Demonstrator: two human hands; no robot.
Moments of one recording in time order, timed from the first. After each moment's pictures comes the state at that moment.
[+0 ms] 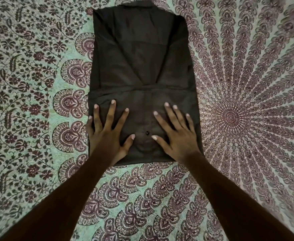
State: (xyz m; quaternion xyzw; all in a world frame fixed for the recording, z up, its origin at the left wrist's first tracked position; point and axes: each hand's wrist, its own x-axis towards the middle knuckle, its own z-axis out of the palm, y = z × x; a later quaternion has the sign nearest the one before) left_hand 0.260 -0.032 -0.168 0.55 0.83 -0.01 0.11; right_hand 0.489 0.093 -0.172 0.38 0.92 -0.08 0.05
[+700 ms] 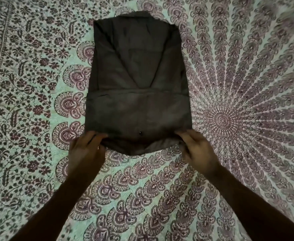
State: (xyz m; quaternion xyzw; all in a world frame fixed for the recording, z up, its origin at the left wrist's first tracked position) left_hand 0.257 -0.085 -0.130 0.55 0.82 0.17 0.07; right_hand 0.561 0.106 -0.134 0.33 0.92 -0.22 -0.09
